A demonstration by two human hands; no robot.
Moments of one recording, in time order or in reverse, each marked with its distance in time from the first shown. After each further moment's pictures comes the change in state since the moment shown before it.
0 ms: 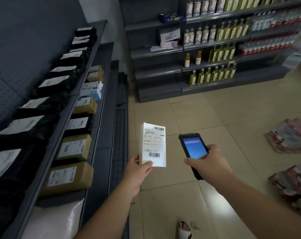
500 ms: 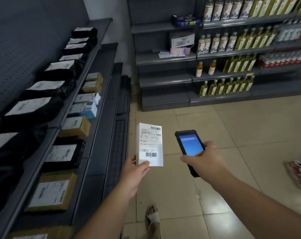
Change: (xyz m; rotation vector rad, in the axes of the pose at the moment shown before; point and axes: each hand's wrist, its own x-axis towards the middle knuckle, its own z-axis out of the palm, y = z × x) left_hand 0.244 0.128 0.041 -0.072 0.060 -0.003; right_hand 0.247 -0.171 0.034 -0.022 -0.039 -0.045
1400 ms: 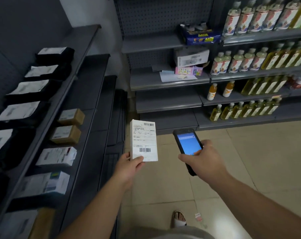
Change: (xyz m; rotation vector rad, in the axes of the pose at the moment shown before) left_hand 0.447 0.259 0.143 -0.079 0.051 -0.067; right_hand 0.460 -0.262 0.008 -0.041 -0.020 -0.050
